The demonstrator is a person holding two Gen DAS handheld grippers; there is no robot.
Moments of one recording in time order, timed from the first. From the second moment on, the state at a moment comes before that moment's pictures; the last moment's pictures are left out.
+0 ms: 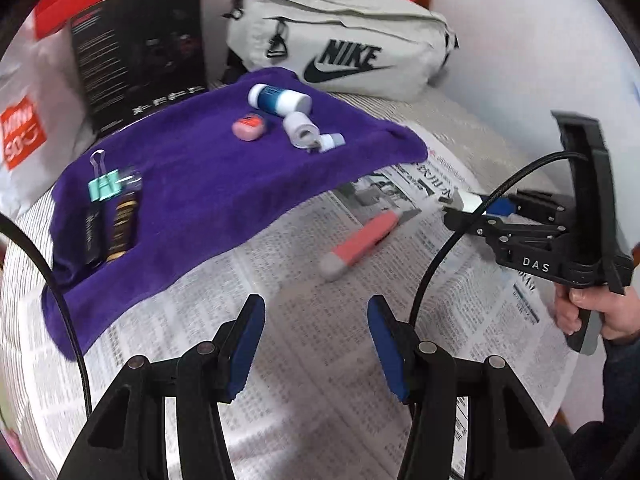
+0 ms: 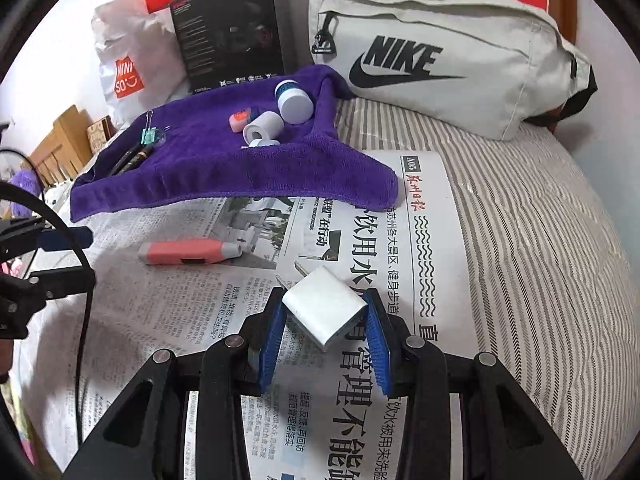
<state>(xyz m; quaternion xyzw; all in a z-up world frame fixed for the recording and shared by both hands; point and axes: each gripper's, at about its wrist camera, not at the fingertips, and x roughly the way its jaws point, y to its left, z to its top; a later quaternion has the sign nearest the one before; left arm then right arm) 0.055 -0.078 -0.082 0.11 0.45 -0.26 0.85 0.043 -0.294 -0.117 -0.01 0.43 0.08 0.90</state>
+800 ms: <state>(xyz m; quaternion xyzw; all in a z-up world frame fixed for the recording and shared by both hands) 0.090 -0.123 -0.106 0.20 0.43 -0.34 0.81 0.037 -0.312 -0.119 -0.01 0.43 0.08 0.90</state>
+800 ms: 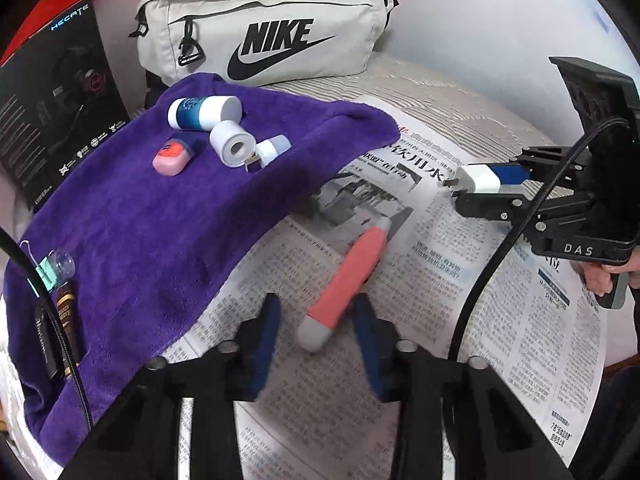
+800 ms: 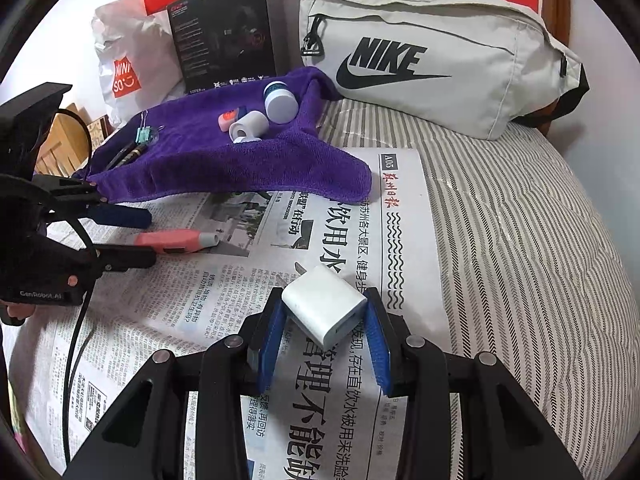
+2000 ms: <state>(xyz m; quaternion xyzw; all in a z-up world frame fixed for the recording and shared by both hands) 0.053 0.024 -0.115 0.06 0.45 -0.17 0.87 0.038 -0.301 -0.119 -0.05 0.43 0.06 0.90</state>
